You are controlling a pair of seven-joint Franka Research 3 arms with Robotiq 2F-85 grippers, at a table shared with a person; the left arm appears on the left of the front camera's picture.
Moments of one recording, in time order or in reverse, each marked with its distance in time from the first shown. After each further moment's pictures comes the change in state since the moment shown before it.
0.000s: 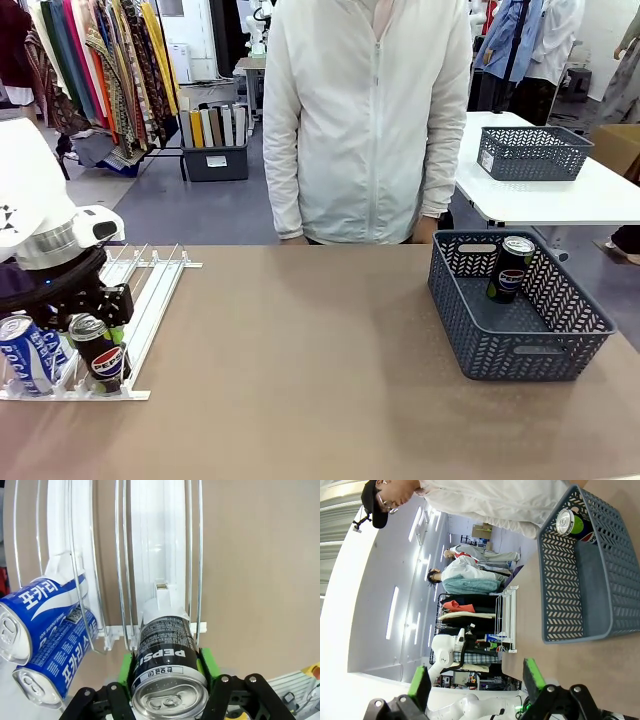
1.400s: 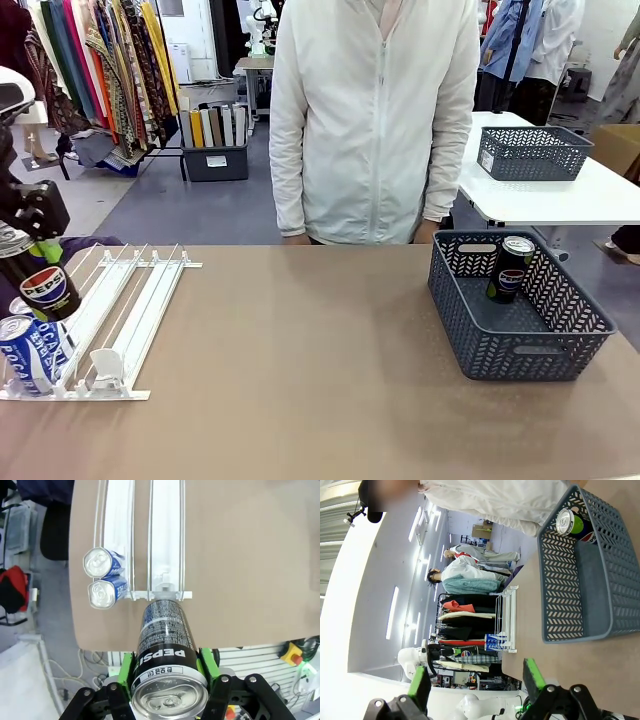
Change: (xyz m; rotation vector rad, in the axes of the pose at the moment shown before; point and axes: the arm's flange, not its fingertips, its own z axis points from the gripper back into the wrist) left arm -0.071 -0.001 0.190 0.015 -0.172 0.032; right arm 0.000 0.000 0.000 0.000 0.000 0.000
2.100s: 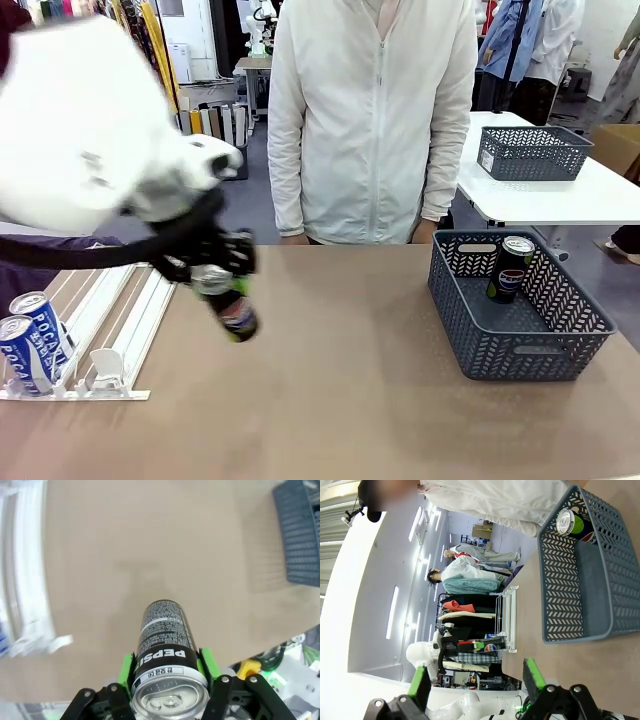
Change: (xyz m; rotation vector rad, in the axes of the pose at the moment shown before) left arm 0.011 -0.210 -0.107 -0.198 -0.014 -0.124; right arm 0.000 0.000 0.000 0.000 0.000 0.000
